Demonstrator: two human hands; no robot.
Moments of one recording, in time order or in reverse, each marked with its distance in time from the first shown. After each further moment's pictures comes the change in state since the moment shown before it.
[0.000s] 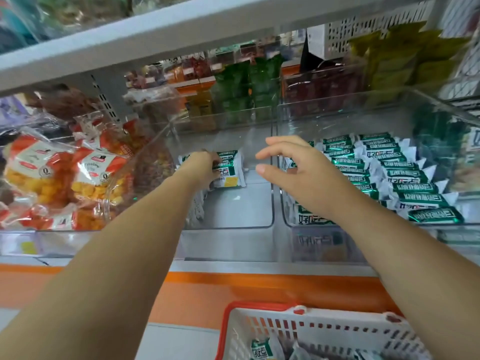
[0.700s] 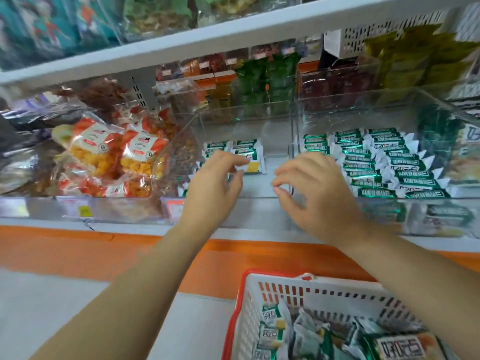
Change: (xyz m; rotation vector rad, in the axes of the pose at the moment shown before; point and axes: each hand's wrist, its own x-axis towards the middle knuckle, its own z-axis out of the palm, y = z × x) left_hand -0.160 0.026 -0.017 -0.514 0.612 0.263; right_hand -0.056 -0.012 0.027 -0.462 0.278 -0.585
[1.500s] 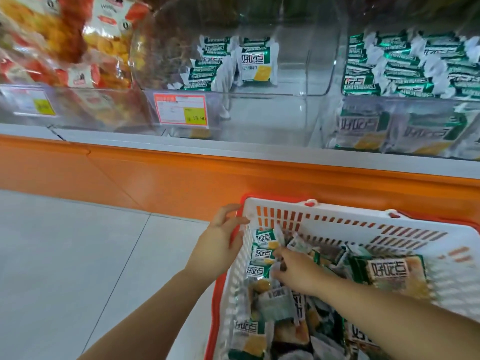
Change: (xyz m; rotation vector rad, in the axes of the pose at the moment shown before) left_hand -0.231 -0.041 0.078 -0.147 -0.513 -0.434; right_hand -0.227 -0.063 0.106 0.339 -1.335 0.941
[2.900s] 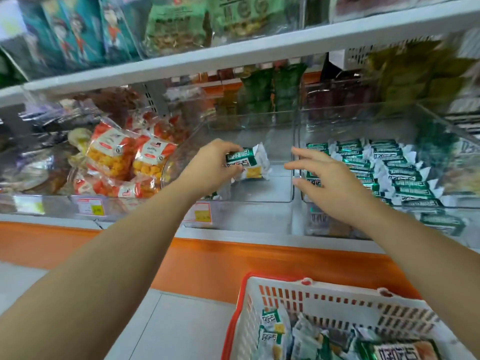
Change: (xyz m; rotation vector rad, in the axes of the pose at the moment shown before) left_hand 0.157 0.156 -0.208 0.339 0.185 0.143; right_hand -0.106 -0.095 -0.252 -0.036 0.865 -0.574
